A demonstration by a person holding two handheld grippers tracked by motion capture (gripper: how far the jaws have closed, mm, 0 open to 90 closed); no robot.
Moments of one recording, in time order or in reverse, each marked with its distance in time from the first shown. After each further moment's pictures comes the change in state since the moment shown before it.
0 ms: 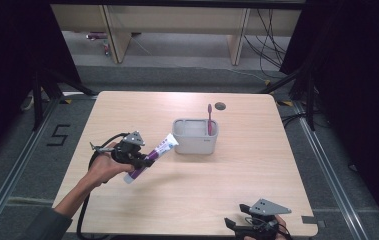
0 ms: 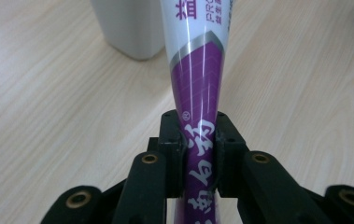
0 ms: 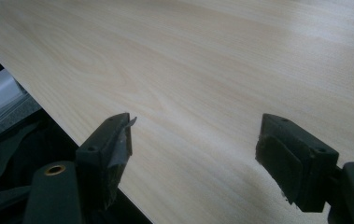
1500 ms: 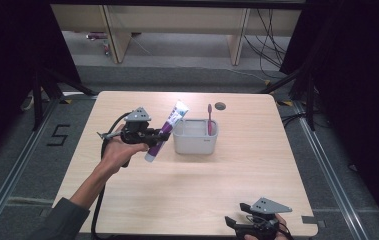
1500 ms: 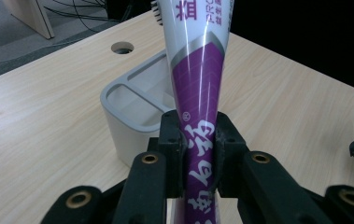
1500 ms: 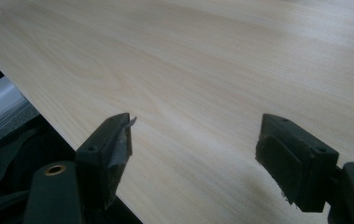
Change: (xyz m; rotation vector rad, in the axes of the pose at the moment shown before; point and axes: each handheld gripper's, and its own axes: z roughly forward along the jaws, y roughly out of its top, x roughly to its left) left arm -0.008 0.062 -0.013 -0.340 0.053 -0.105; right arm -0.006 0.001 0.002 -0.014 -0.003 -0.003
